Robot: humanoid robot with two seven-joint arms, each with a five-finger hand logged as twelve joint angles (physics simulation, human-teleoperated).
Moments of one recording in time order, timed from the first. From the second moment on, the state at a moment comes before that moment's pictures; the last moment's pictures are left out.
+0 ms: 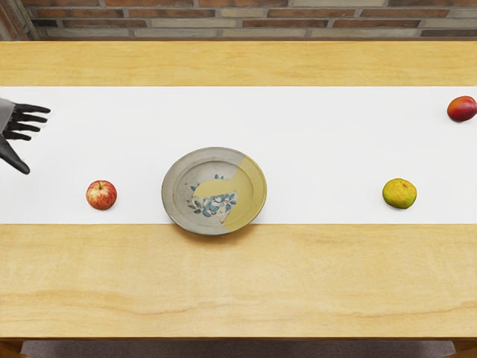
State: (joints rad) left arm -1.04 0.94 -0.44 -0.96 0.44 -0.61 0.43; right arm -0.04 0.00 0.08 0.14 -0.04 0.09 -0.06
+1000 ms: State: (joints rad) left arm -1.50 0.73 0.51 -1.27 0.29 0.07 0.23; right arm -0.05 0.00 0.08 0.13 -0.04 0.09 -0.06
